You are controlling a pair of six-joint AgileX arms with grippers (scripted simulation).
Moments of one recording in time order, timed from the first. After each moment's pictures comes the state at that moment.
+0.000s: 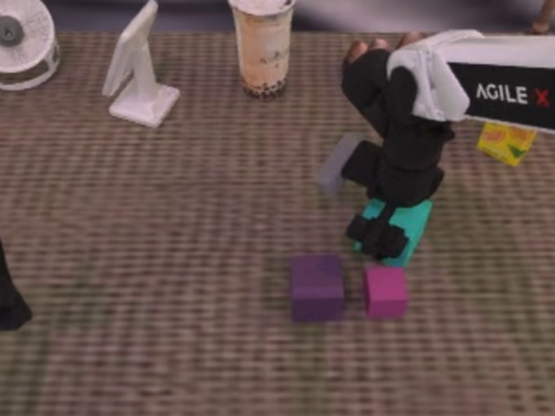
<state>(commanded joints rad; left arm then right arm) 0.02 0.00 0.00 0.00 0.00 0.00 0.48 2.27 1.67 -0.97 0.00 -0.54</state>
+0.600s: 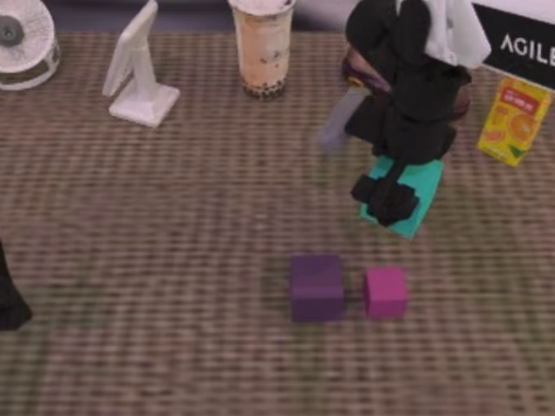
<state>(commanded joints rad) 0.02 0.00 0.00 0.00 0.00 0.00 0.49 2.20 1.84 -1.21 0.00 -0.54</state>
